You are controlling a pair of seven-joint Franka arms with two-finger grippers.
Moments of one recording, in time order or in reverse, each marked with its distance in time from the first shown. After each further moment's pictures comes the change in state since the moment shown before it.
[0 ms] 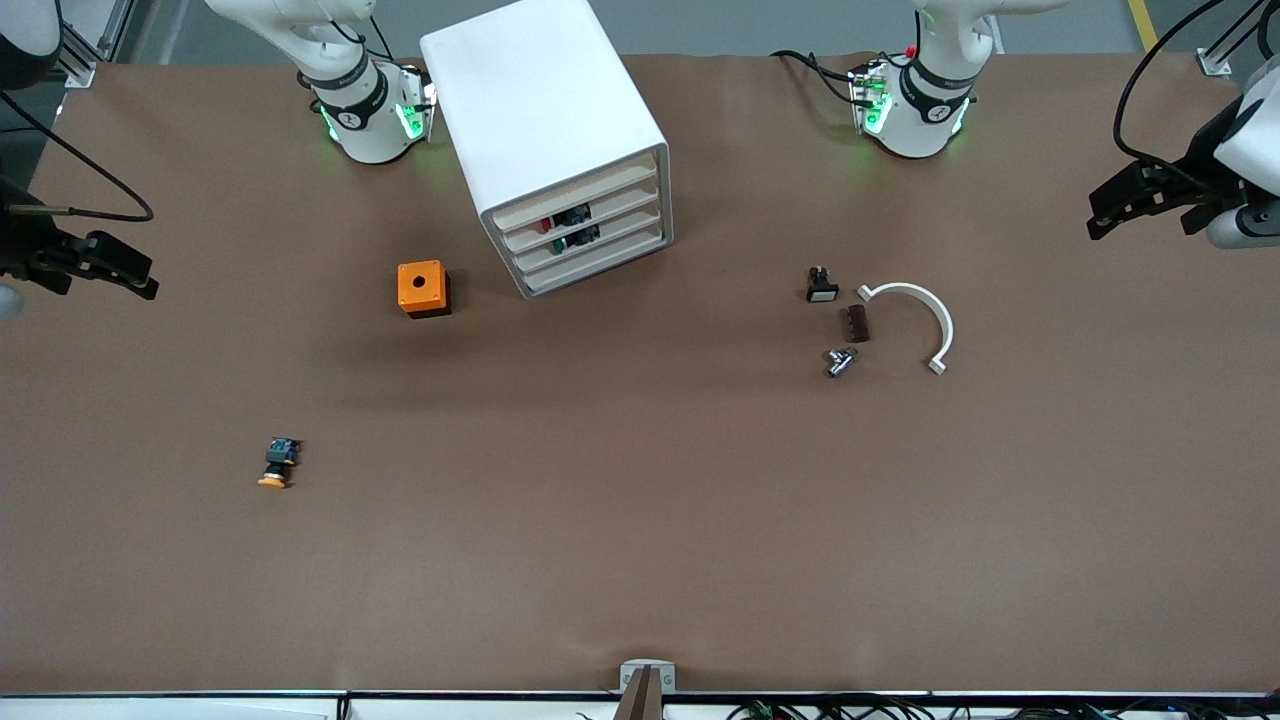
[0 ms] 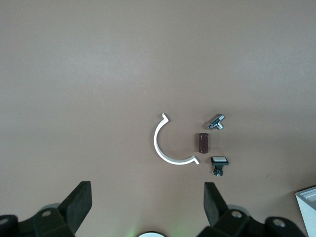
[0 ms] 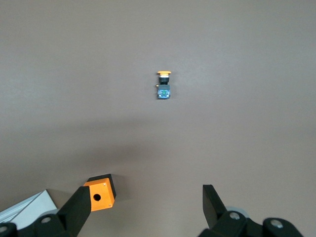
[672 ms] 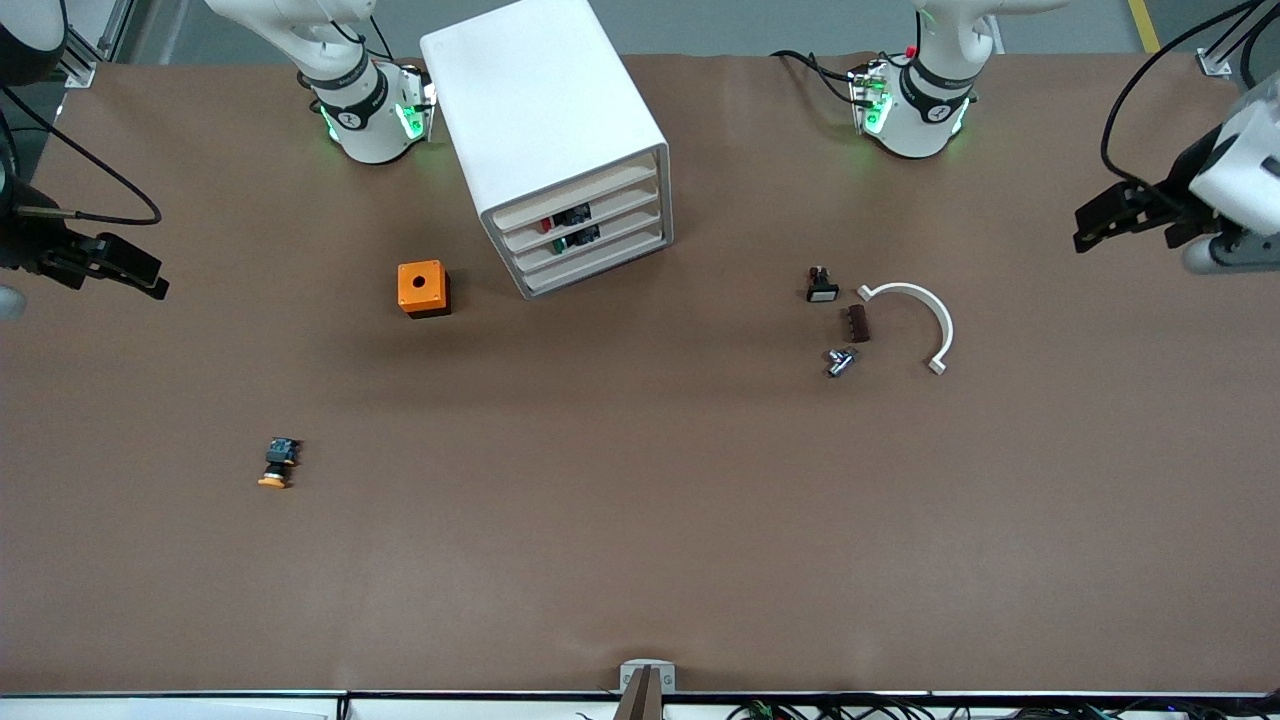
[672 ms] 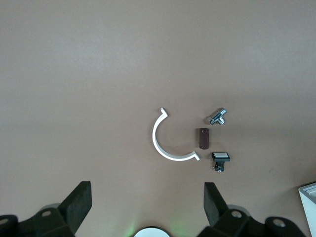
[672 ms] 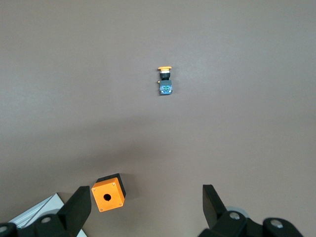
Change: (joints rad) left arm -0.009 0.084 -0.001 0.013 0.000 -0.004 0.001; right arm 0.000 -0.001 0.010 0.002 0.005 -0.016 0.087
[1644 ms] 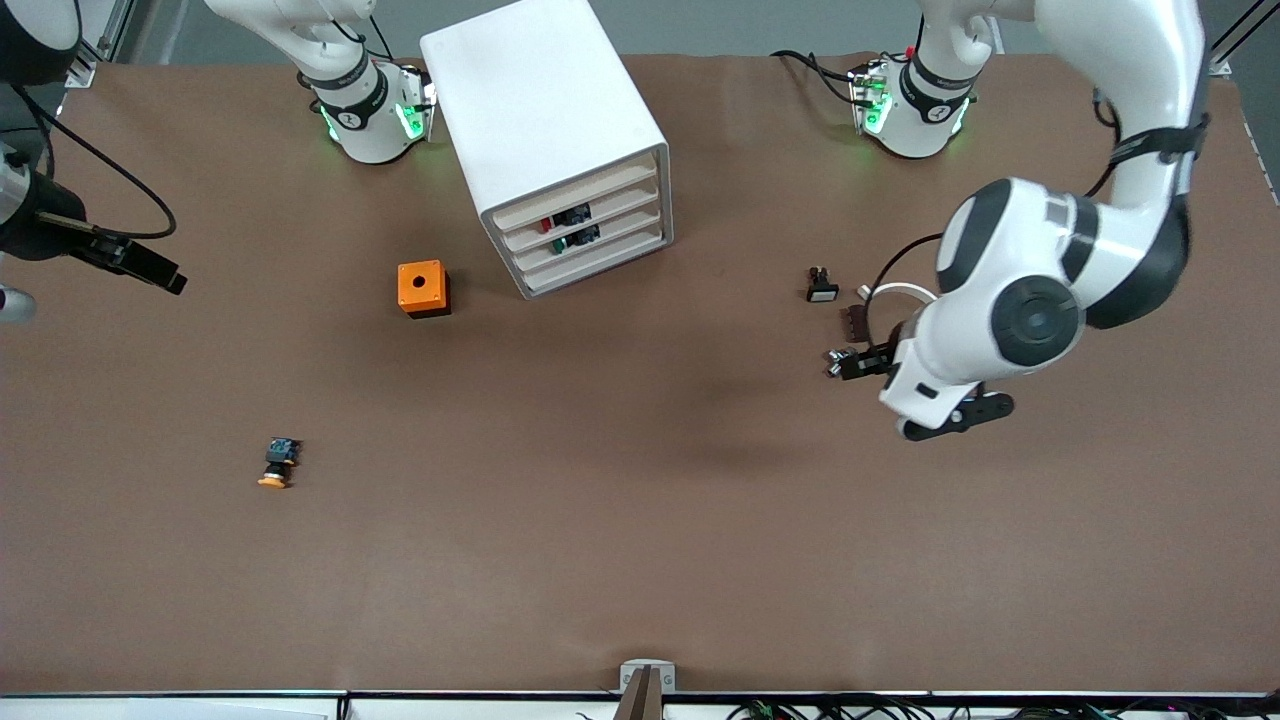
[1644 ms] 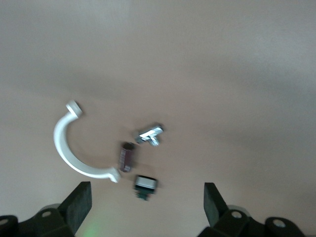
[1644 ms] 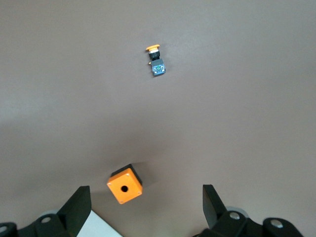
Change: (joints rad) left arm -0.248 0.437 -0.059 0.080 -0.049 0.185 -0.616; right arm 0.036 0.003 0.005 0.000 0.007 -0.069 0.293
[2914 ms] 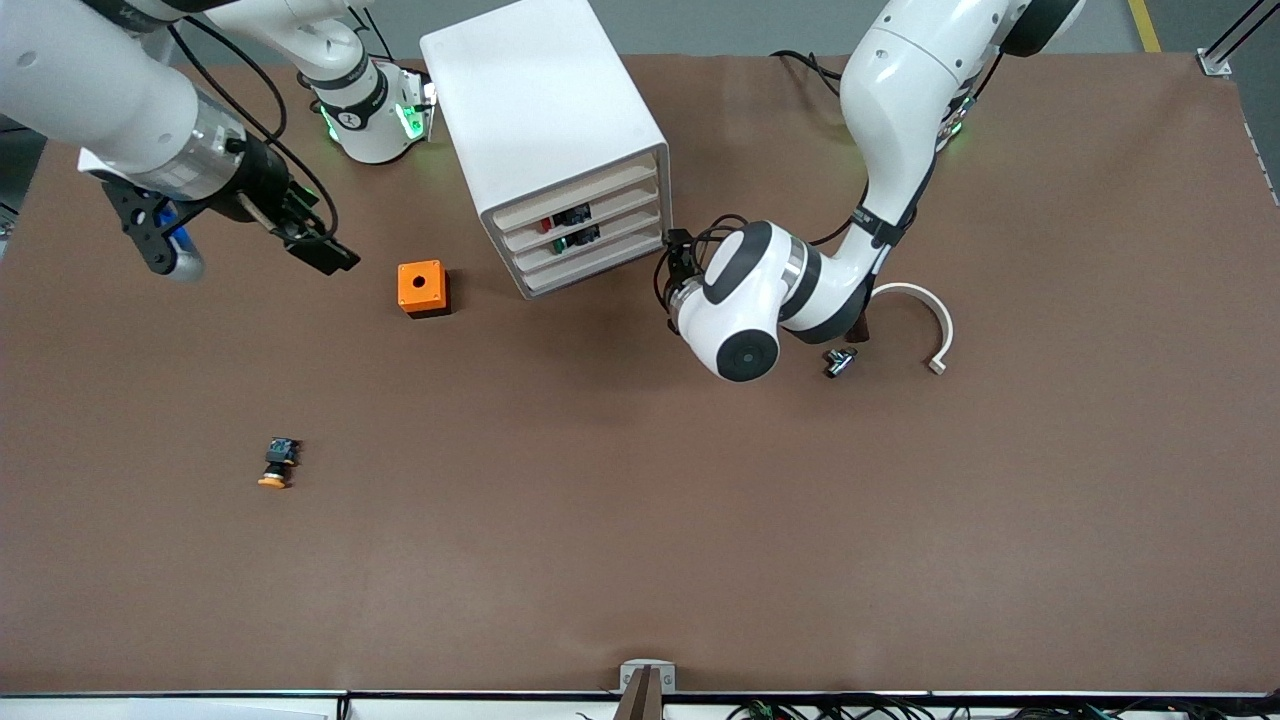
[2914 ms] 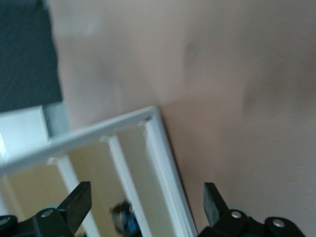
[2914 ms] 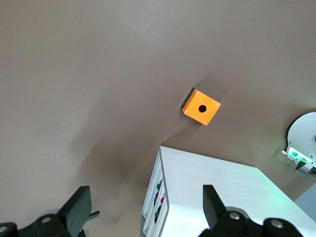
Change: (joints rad) left arm -0.307 0.272 0.004 0.036 -0.592 -0.004 -1.473; right arm 0.289 0.007 0.010 0.029 0.185 -0.039 0.814
